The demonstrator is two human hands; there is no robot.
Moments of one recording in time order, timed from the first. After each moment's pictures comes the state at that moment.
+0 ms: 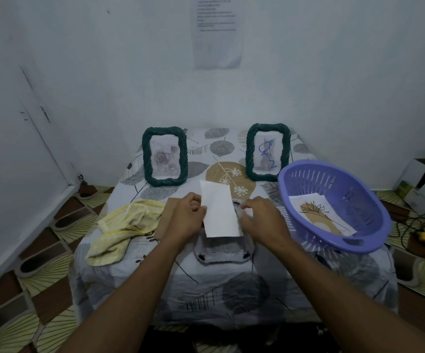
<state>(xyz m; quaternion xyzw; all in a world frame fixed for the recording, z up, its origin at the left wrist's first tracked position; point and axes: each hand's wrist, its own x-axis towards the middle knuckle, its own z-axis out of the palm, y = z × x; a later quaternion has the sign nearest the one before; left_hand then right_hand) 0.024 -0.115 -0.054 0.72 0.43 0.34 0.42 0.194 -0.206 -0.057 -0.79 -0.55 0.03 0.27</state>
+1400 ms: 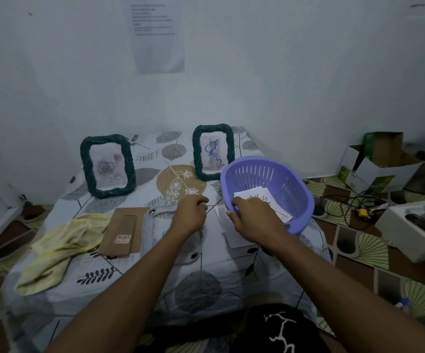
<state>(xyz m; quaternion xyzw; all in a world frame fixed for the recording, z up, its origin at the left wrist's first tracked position) 0.143 -0.142 -0.060 0.81 0.39 0.24 0.38 0.256 -0.281 -0.032 -0.79 -0.59 -0.05 0.17</state>
